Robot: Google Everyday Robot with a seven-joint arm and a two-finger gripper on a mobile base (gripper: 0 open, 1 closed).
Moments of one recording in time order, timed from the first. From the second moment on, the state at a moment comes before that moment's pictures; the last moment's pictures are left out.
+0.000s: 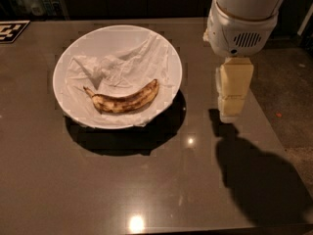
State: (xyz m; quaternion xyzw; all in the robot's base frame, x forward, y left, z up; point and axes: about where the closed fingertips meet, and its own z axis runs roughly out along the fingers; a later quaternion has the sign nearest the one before) arm 0.464 -0.123 0.971 -0.70 0.70 -0.08 0.08
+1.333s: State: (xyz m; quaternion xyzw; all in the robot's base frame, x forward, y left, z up) arm 0.543 0.014 0.957 -0.77 0.63 -0.07 0.08
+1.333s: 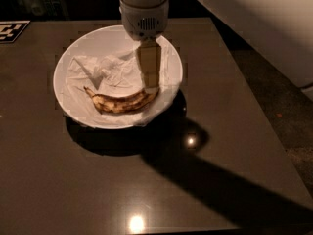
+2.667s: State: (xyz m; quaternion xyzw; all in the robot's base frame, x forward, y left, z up) arm 0.539 0.028 0.878 -0.77 0.64 0.03 0.01
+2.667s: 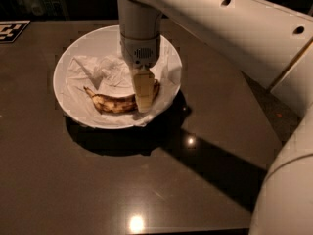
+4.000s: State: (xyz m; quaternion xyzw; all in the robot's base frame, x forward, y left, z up) arm 0.560 0.036 0.849 -0.76 0.64 0.05 0.02
